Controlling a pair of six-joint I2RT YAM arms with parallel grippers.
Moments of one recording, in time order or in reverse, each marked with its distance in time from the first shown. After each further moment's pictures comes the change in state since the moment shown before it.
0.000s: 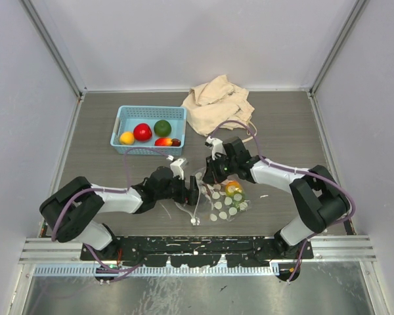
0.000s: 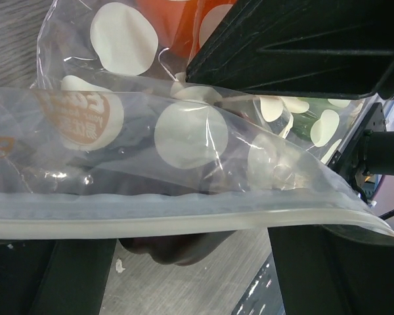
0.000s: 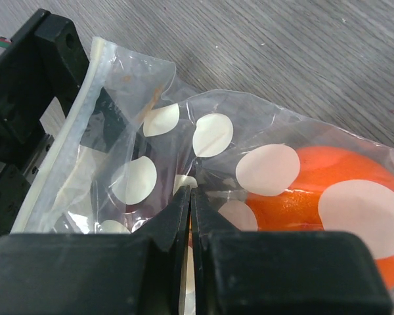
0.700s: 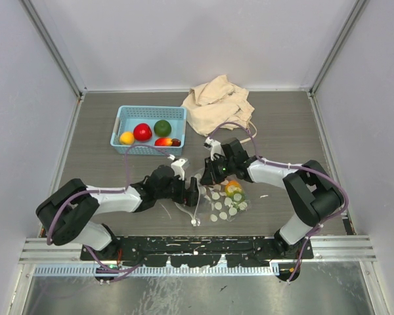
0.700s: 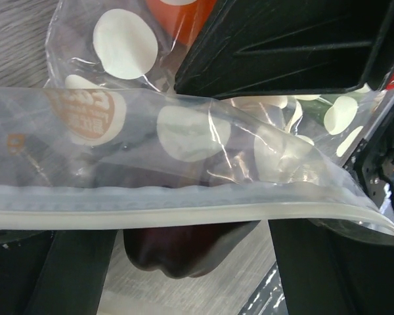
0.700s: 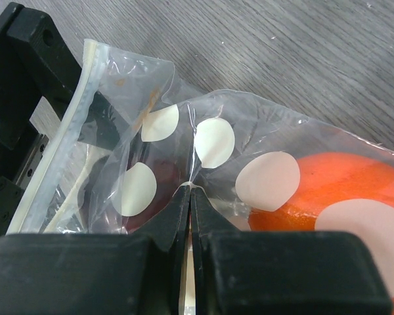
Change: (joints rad) left arm 0.000 -0.027 0.034 -0.122 -0.011 0.079; right arm -0.003 0.071 0.000 0.060 -0.060 0.062
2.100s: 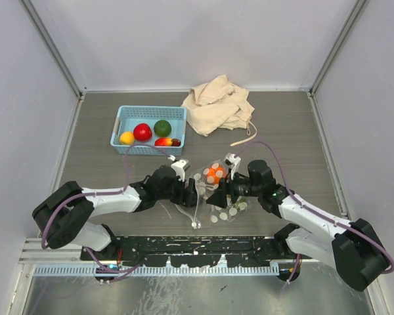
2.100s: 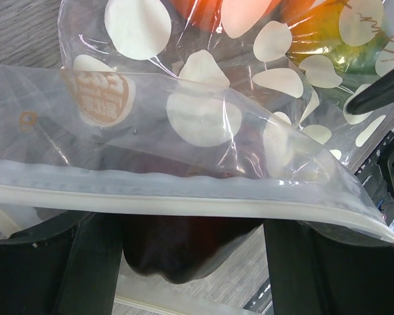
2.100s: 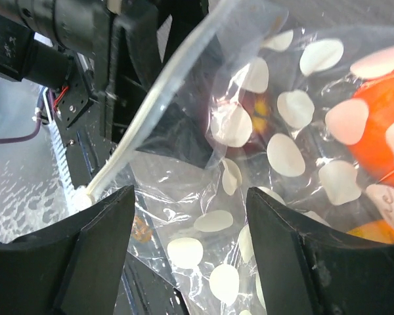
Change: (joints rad) left arm -0.022 -0.044 0.027 -0.145 -0.066 0.043; right arm -0.002 -0.610 -0.390 0.124 -0.083 0.031
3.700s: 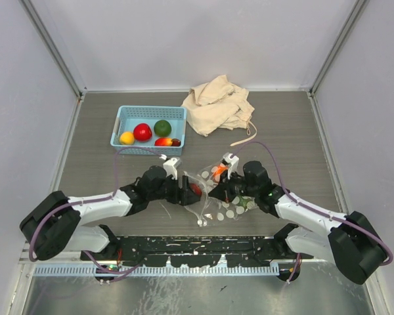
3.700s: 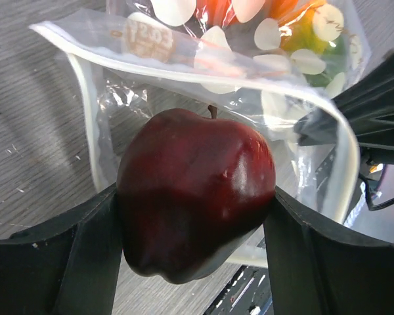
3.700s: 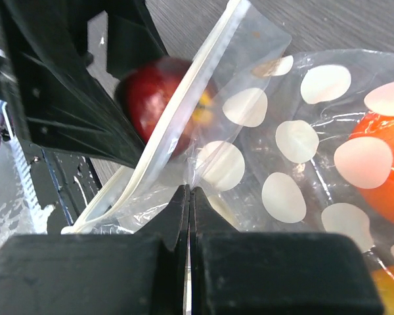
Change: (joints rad) left arm 0.043 -0.111 -0.068 0.042 0.047 -0.069; right arm 0.053 0.068 -0.006 0.066 0.137 -0.001
